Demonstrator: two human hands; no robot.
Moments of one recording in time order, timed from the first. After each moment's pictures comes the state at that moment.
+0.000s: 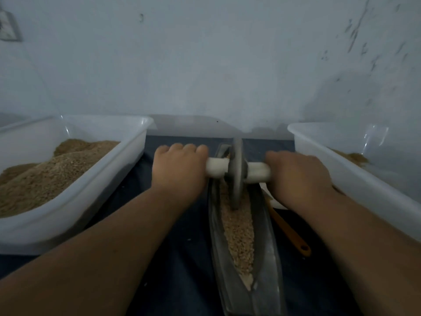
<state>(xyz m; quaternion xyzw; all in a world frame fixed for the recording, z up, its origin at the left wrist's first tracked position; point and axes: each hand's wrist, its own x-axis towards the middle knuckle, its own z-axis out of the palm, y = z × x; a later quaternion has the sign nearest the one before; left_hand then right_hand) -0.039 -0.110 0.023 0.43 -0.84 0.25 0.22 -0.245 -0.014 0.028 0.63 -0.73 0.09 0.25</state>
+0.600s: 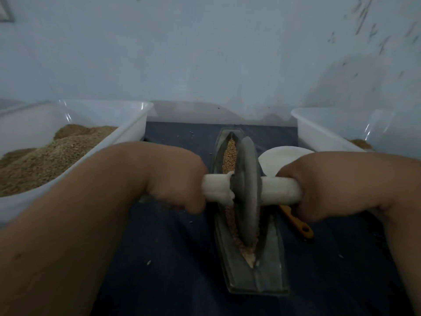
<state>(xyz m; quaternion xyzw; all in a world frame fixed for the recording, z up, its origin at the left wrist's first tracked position) -0.011 -0.077 0.069 0.36 -0.92 -0.08 -0.16 -0.239 0.036 0.071 0.70 -0.71 -0.11 -0.05</state>
